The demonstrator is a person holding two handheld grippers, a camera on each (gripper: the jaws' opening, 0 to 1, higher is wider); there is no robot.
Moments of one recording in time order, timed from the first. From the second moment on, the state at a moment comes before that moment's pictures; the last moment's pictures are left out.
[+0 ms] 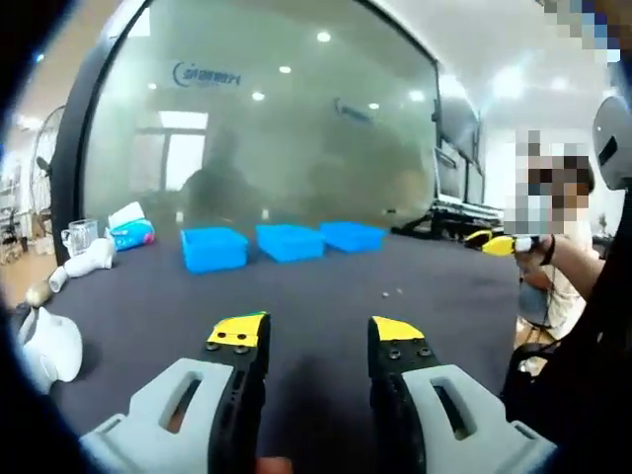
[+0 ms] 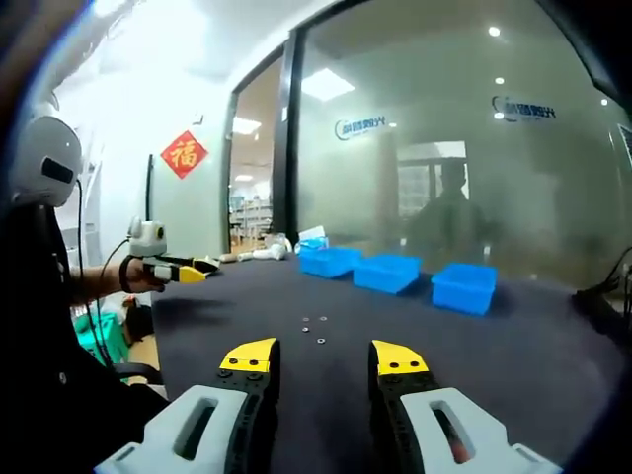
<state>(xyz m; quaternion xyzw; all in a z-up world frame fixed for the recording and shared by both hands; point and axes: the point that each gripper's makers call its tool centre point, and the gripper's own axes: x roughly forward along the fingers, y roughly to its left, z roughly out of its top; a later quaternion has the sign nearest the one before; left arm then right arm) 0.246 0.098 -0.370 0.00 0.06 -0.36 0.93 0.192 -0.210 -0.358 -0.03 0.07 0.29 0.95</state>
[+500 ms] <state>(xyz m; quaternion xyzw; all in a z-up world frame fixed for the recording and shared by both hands) 0.247 0.052 -0.369 0.08 0.10 -0.47 0.87 0.182 -0.211 -0.374 -0.05 0.09 0.30 0.95</state>
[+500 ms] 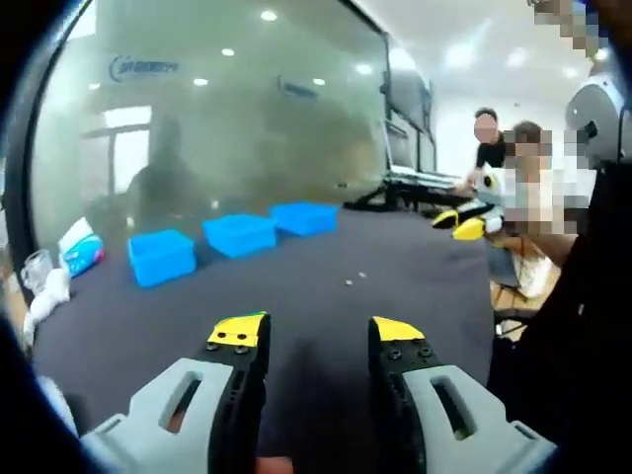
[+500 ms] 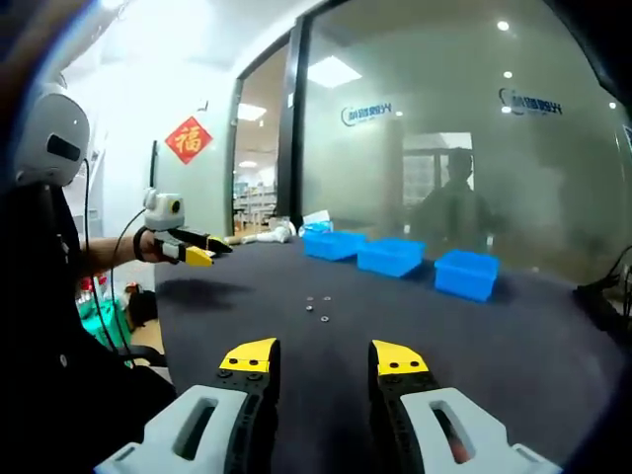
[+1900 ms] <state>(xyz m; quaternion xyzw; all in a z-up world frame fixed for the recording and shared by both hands) 0.289 -0.104 -0.432 0.27 0.28 -0.65 0.65 0.171 -0.239 -0.385 -0.05 0.10 0.27 0.96</state>
